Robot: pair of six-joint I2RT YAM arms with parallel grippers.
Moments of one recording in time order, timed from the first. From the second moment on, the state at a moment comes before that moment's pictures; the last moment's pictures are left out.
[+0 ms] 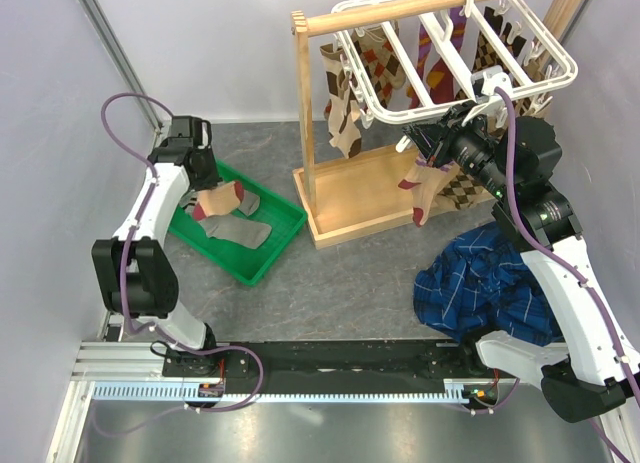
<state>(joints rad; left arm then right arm) -0.01 1.63 1.42 -0.73 -0.11 -0.22 0.38 1.09 1.46 -0.35 -0.23 0.26</state>
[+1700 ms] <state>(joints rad) -0.38 1.60 1.10 -0.73 -0.08 -0.27 0.38 1.08 1.45 -0.35 -0.22 0.21</state>
